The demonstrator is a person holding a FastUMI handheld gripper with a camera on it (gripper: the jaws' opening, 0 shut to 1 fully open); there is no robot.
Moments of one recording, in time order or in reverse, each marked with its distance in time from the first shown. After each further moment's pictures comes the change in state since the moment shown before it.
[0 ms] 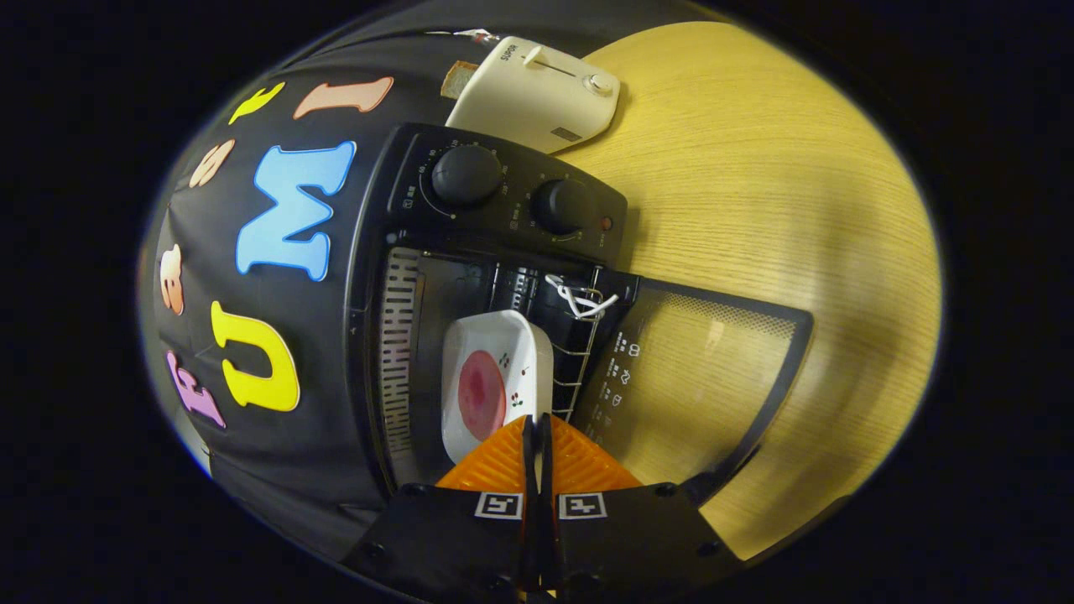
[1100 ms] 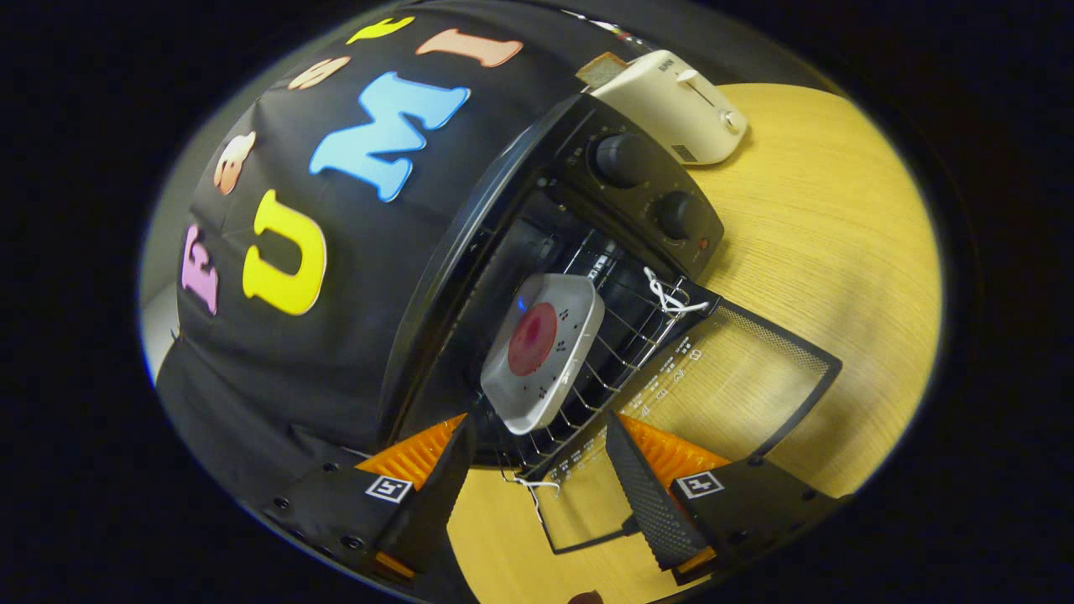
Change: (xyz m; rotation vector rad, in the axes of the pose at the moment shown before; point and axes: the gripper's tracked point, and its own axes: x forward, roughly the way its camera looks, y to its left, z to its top) arm -0.044 0.006 -0.039 -0.507 0.090 0.071
